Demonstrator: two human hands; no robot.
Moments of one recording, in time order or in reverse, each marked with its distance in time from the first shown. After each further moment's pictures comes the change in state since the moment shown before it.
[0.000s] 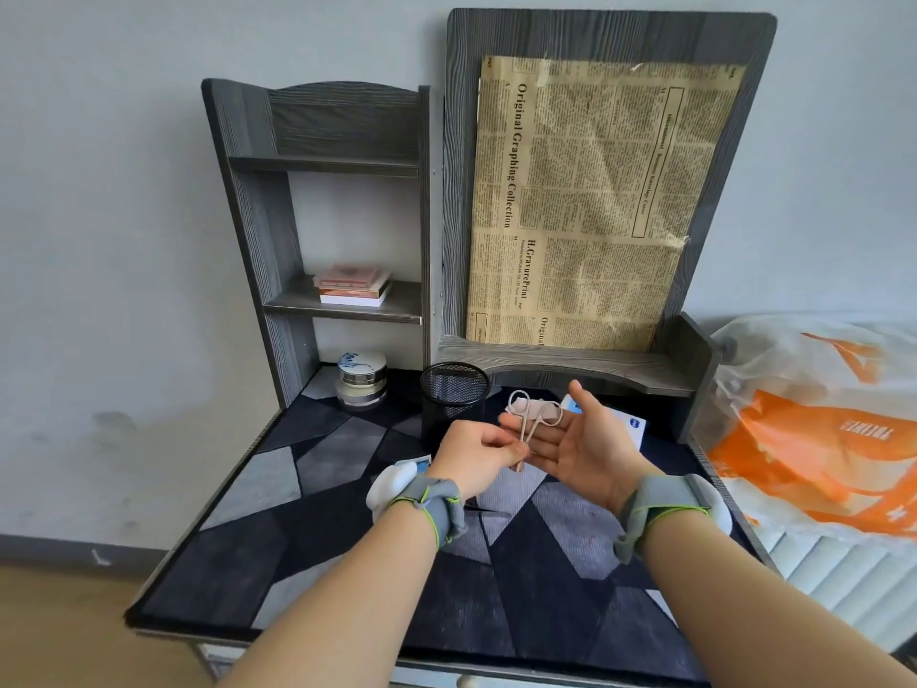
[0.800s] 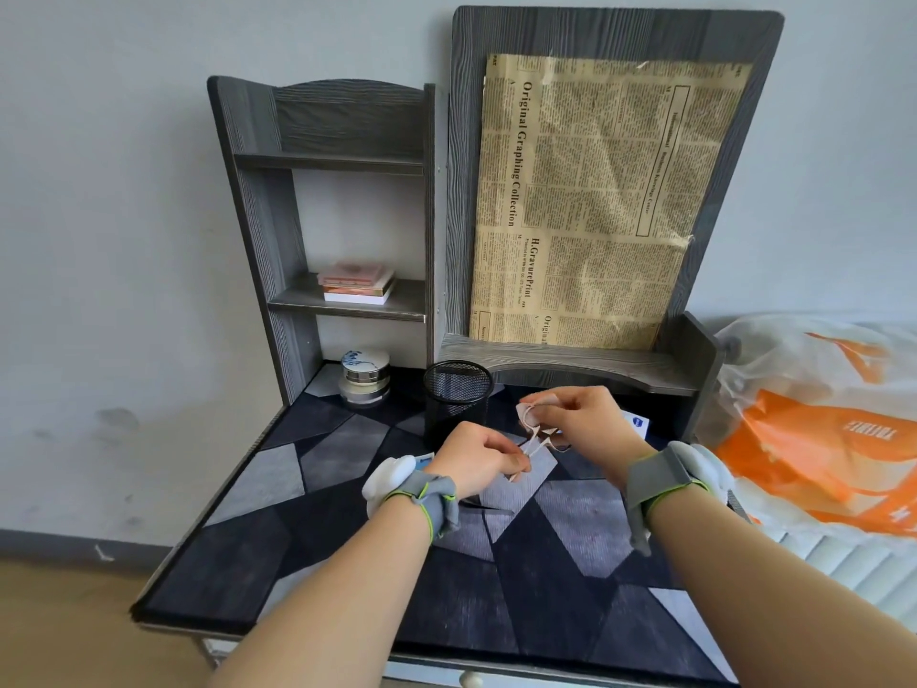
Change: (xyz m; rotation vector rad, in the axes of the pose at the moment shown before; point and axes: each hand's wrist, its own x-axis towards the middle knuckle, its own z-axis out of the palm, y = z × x) left_hand -0.001 0.002 -0.008 0.041 -0.130 -0.079; right_hand 0.002 -0.009 0.002 -0.787 0.190 -0.419
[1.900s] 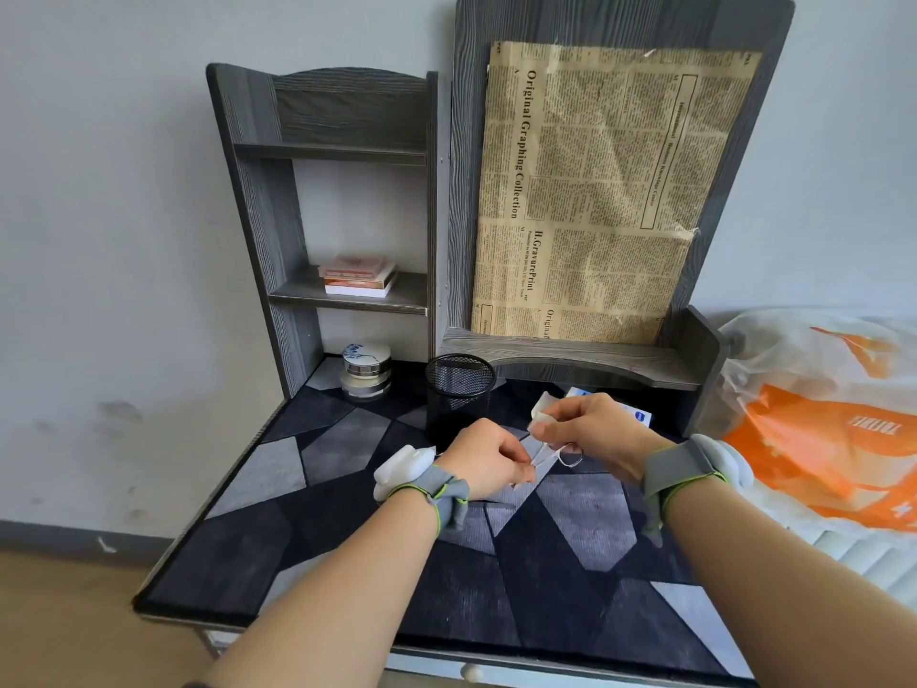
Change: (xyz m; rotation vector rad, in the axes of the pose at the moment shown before) left_hand 0.001 0.001 0.003 0.294 -0.069 0.050; right_hand -0.001 0.008 -0.010 -0.070 -0.158 0.138
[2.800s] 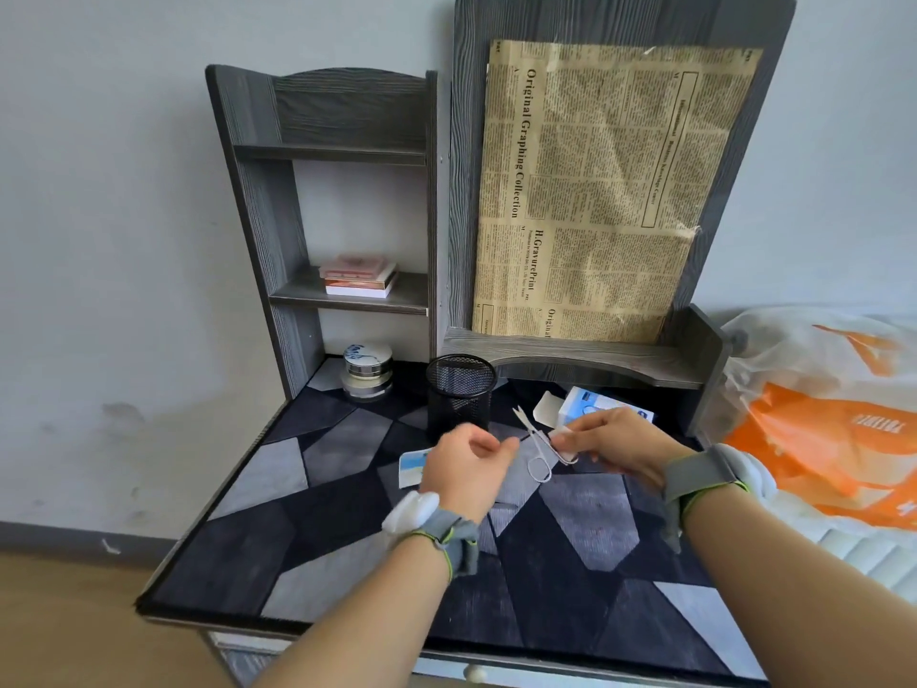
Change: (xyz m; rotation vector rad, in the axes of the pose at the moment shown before) left_hand -0.017 -0.009 0.021 -0.194 0.567 -0.191; right_hand -0.002 0.015 -0.013 0.003 0.040 0.142
